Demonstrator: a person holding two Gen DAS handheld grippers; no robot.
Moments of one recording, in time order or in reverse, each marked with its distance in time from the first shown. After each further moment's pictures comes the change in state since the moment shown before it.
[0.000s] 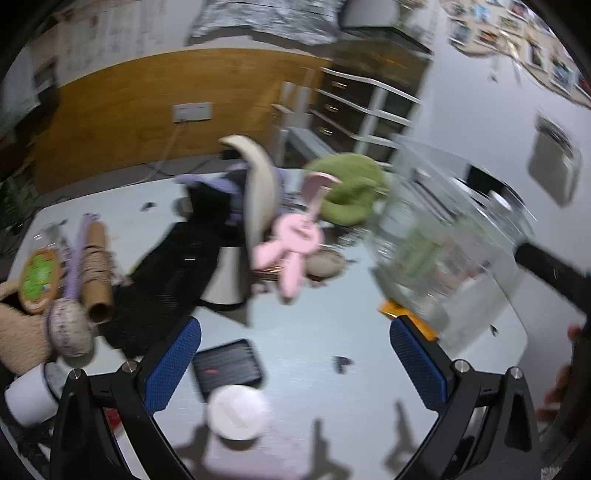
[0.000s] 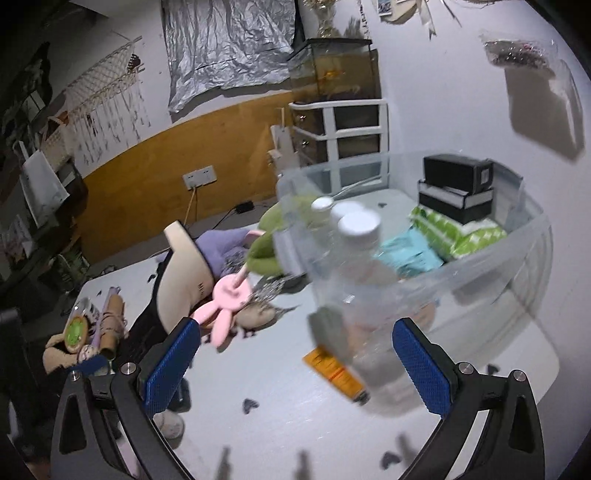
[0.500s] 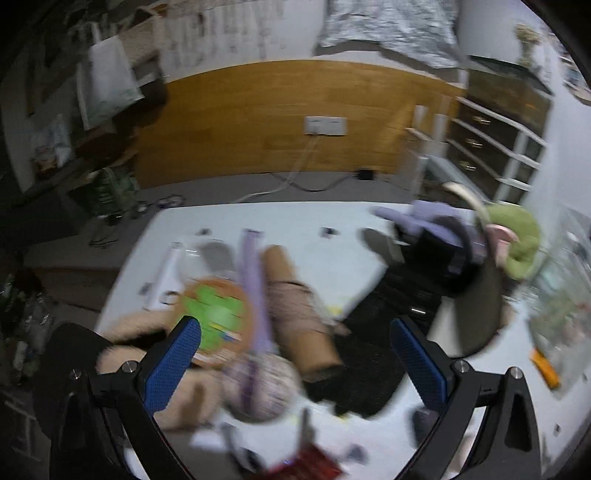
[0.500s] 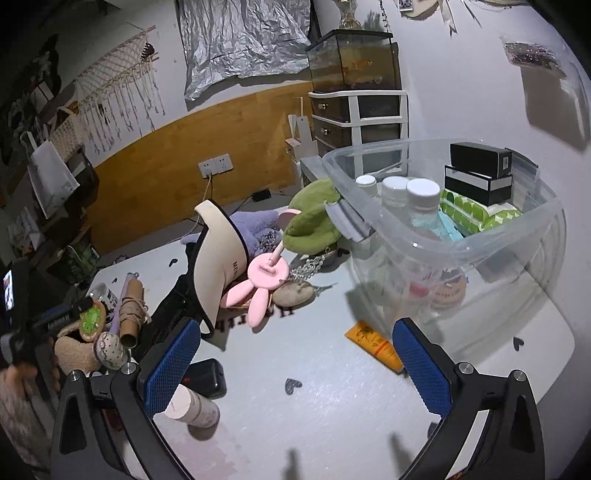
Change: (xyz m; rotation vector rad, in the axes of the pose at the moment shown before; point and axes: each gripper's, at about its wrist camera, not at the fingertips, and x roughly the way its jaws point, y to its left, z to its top) left arm -0.007 0.201 0.046 -0.113 -0.050 0.393; right arm -0.018 0.050 -0.018 0.001 0.025 0.005
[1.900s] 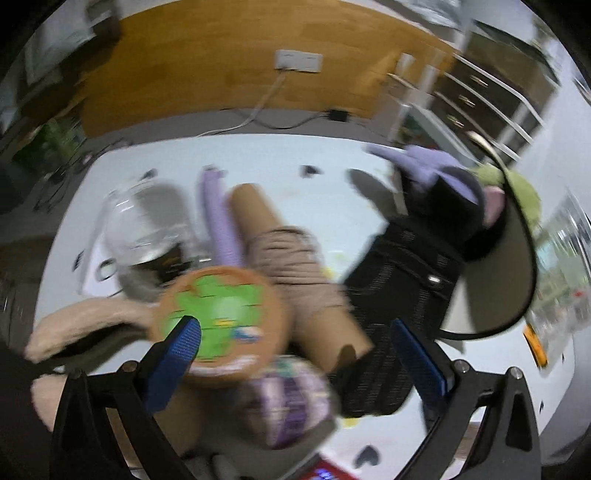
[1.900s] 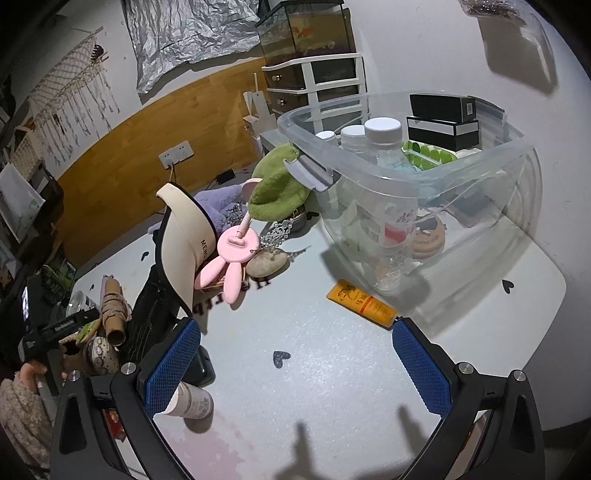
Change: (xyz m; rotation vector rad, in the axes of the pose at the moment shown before) left arm 0.085 0.021 -0.006 -0.002 0.256 -0.204; right arm 0.012 -0.012 -0.018 0.139 0.098 -0.094
